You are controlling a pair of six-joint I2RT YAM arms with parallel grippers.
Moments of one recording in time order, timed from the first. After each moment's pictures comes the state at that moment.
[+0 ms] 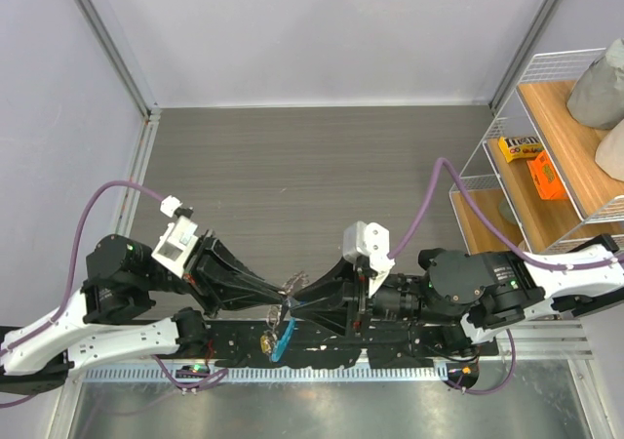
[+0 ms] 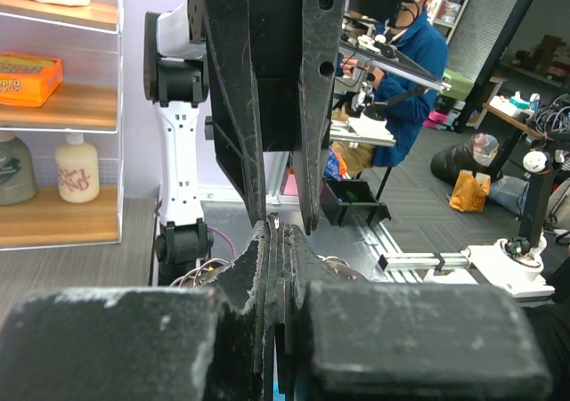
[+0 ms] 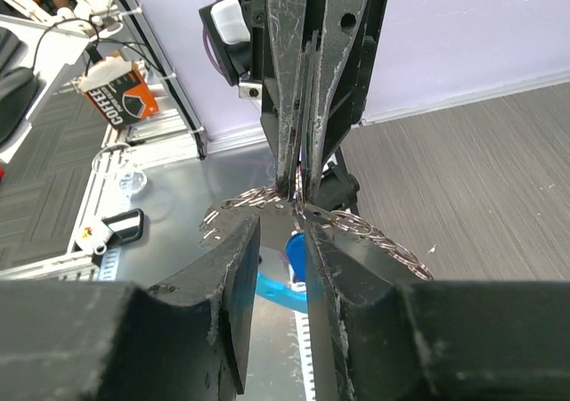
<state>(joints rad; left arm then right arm) -1.20 0.58 0.98 -0.05 0.52 -0.42 1.79 1.06 1.44 -0.39 0.34 0.21</state>
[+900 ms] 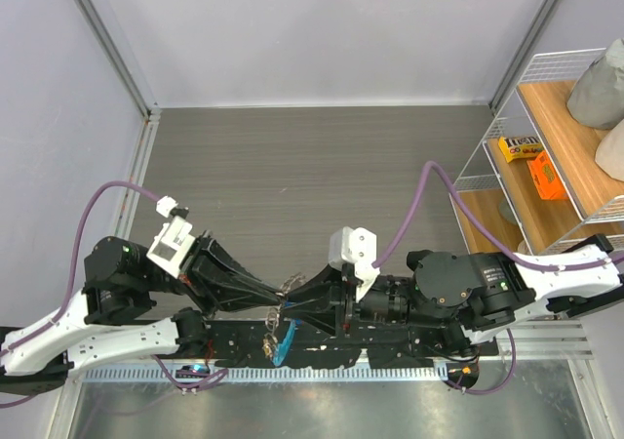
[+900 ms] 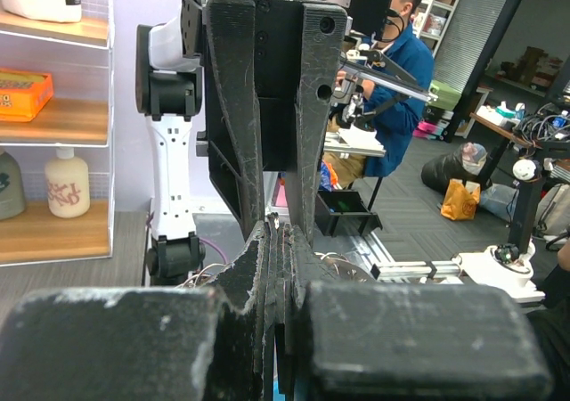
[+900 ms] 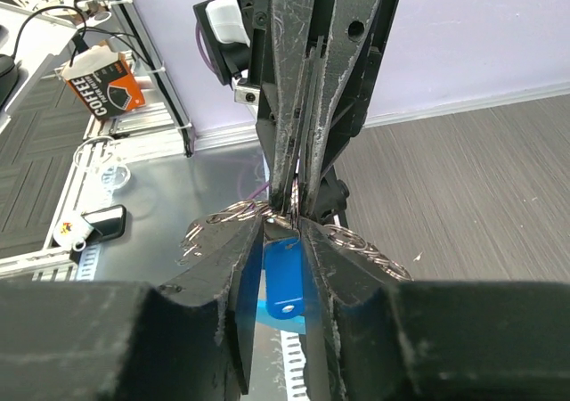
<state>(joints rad) -1.20 0.56 0.96 0.01 0.53 -0.45 1.79 1.11 1.49 -0.39 0.33 0.15</state>
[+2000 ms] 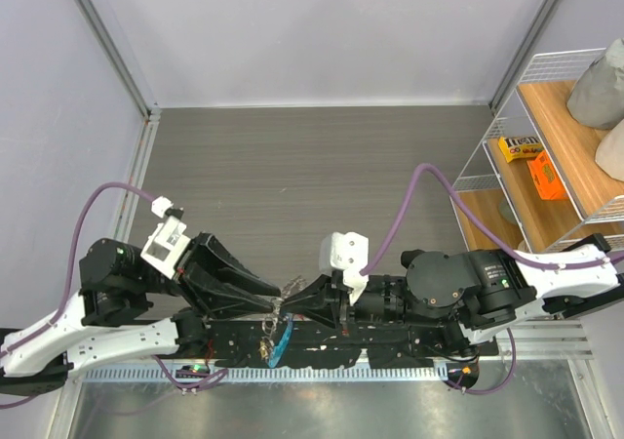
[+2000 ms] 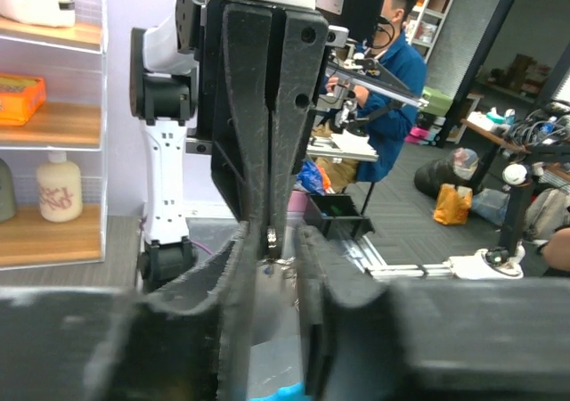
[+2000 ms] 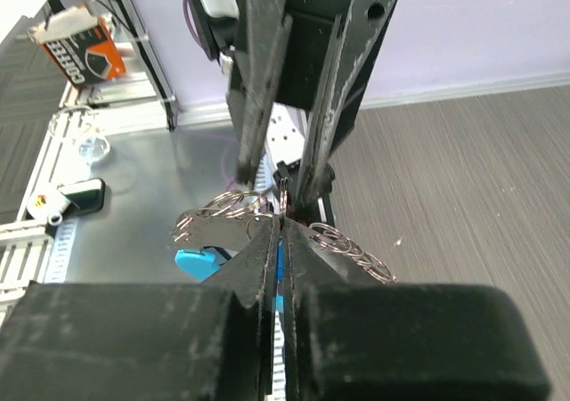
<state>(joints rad) -1.20 0.55 0.95 0.02 0.53 -0.47 1.79 1.16 1.56 -0.47 0.33 0.10</state>
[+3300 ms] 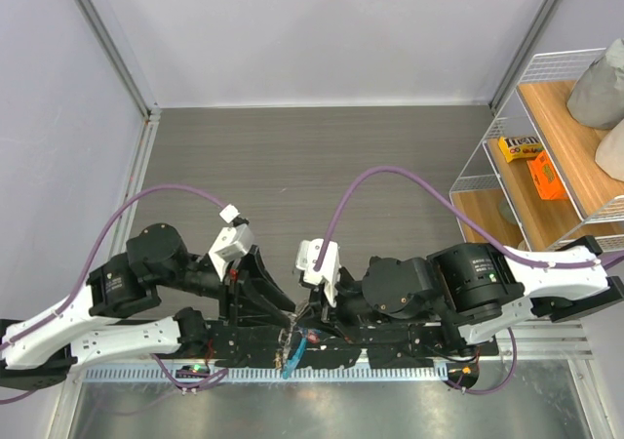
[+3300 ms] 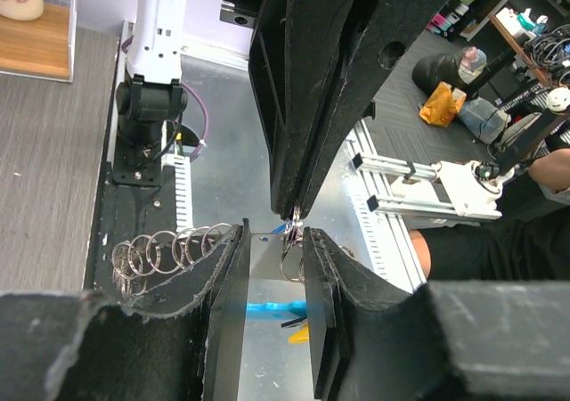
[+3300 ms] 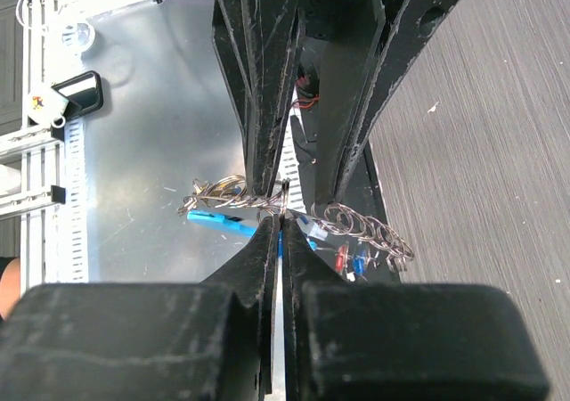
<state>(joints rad) -1.20 0.67 1.05 -0.44 0.59 -0.42 1.75 1.25 1.69 -0.89 0.24 0.32</state>
